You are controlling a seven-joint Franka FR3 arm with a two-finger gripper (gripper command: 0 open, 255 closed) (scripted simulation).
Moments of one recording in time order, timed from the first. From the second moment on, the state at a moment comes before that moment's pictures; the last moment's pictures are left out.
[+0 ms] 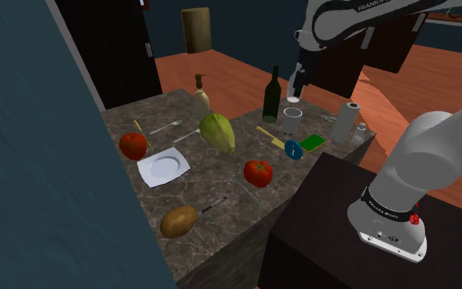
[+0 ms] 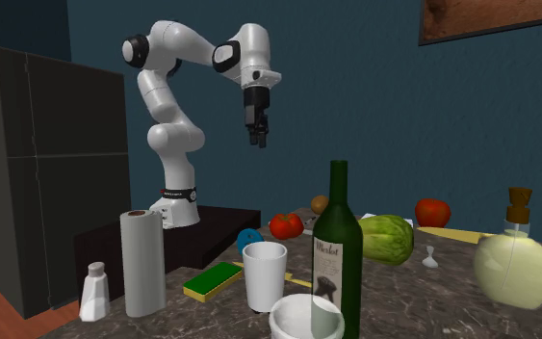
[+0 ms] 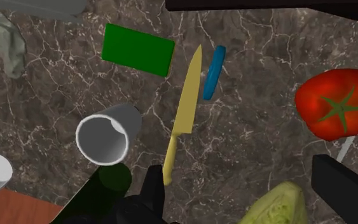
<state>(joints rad) -0.07 -0.51 -0.25 -2.50 -0.22 2.08 -0.28</state>
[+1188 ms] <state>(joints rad) -0.12 0.16 -0.43 -2.34 0.01 2.58 -0.65</state>
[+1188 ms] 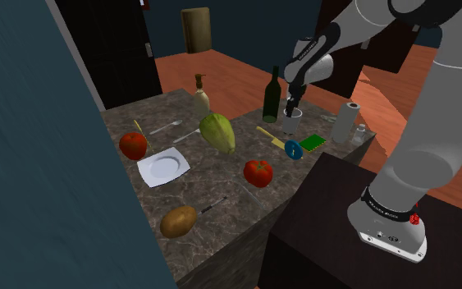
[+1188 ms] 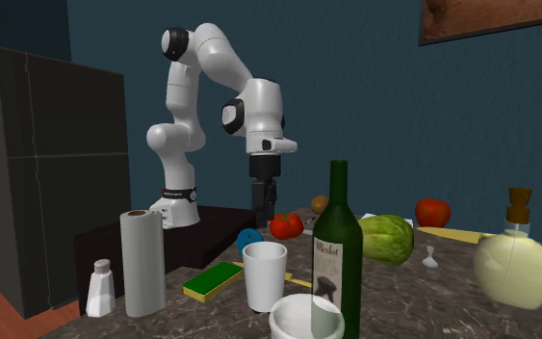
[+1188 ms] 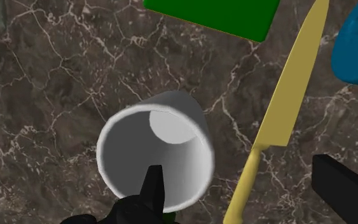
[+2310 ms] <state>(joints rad) -0.18 0.33 -0.38 -2.28 0.13 2.68 -0.76</state>
